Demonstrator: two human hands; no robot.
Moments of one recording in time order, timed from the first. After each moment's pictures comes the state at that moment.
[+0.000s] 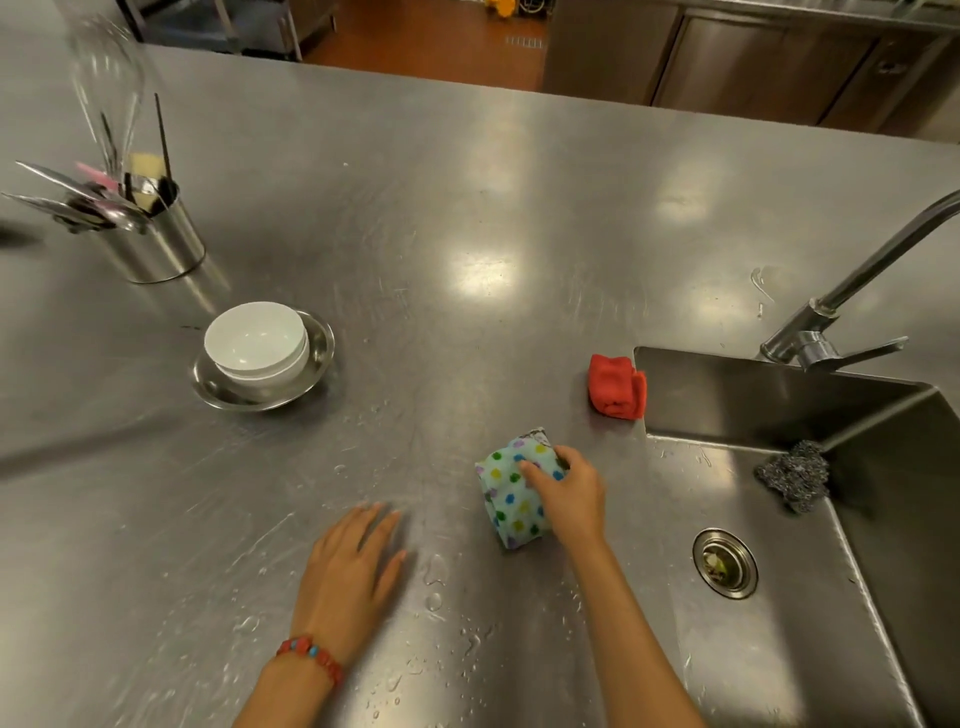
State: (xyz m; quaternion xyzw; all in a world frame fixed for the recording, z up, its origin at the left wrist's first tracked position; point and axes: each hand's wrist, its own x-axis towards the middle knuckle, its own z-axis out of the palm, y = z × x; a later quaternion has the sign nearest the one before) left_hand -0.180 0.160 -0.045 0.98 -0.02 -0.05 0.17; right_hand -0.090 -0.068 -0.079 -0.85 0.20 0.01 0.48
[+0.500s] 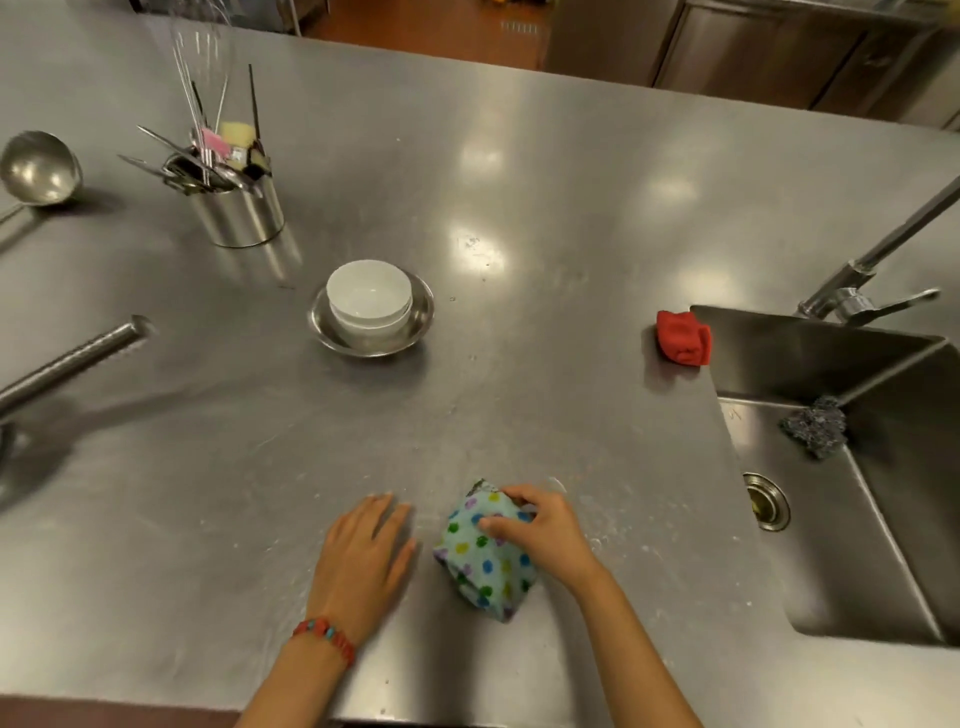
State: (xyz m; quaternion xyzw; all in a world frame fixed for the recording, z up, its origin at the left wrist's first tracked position) left_hand -0.250 0.303 -0.063 0.98 -0.06 -0.03 0.17; right_hand -0.215 0.088 -0.067 -0.81 0.08 0.19 0.55
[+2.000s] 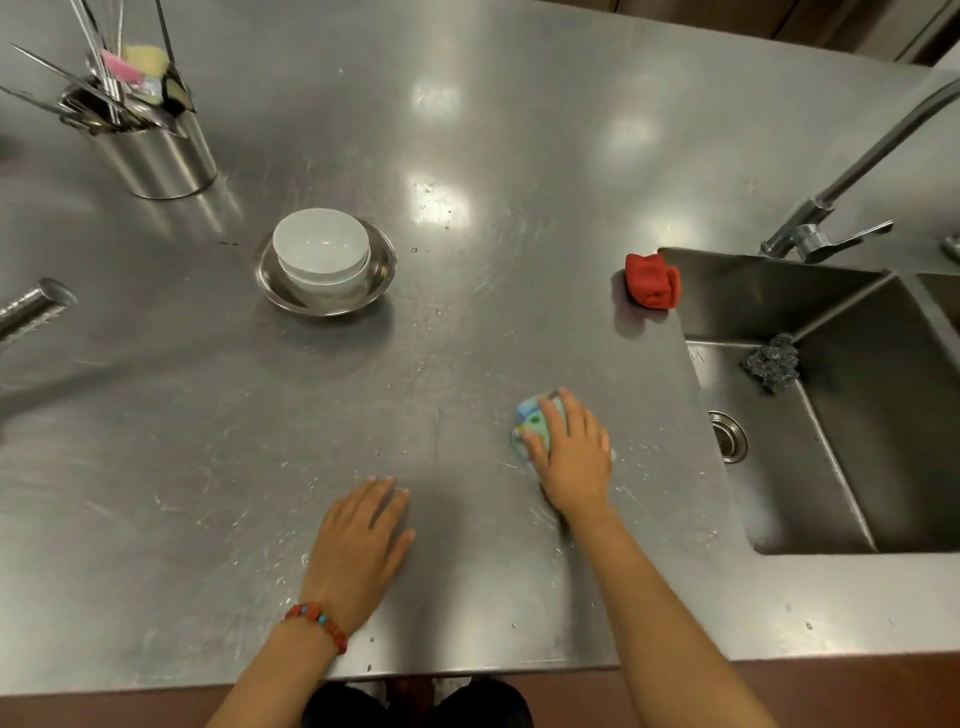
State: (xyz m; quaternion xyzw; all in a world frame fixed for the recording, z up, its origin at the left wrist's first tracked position) left_hand -0.266 0.294 -0.079 0.97 -0.14 -0.06 0.18; right_hand -0.201 0.035 -0.112 -0.99 0.07 0.00 0.14
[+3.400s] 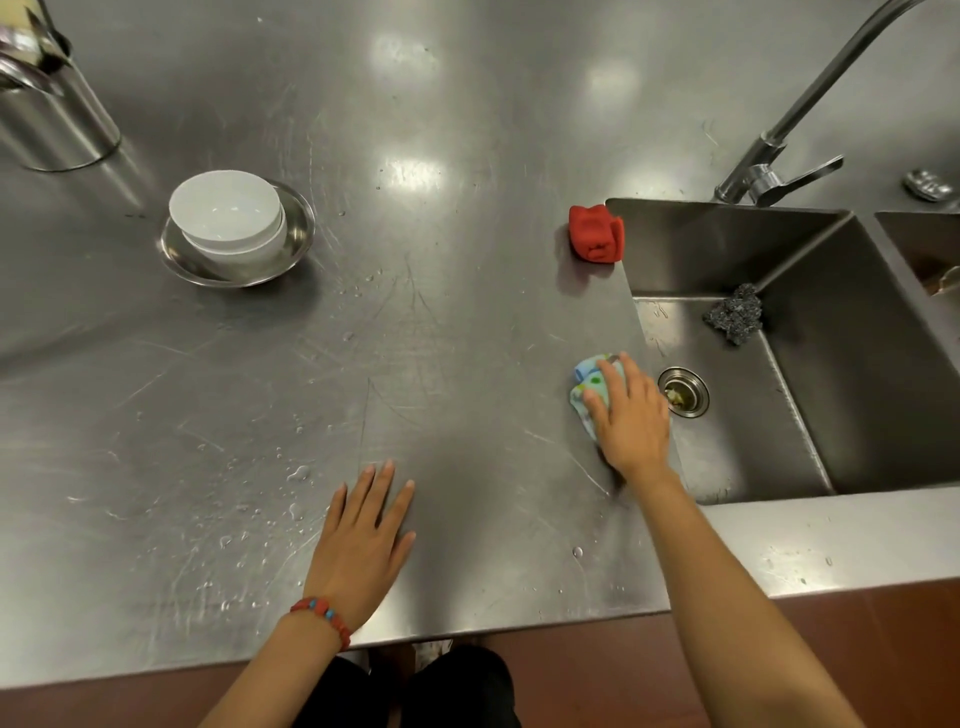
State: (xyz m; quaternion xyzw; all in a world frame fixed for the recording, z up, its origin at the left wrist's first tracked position) left_hand -0.288 0.218 -0.095 0.96 -0.16 -0.21 0.04; right_hand -0.221 -0.102 -0.109 -0.98 0.14 0.01 0.10
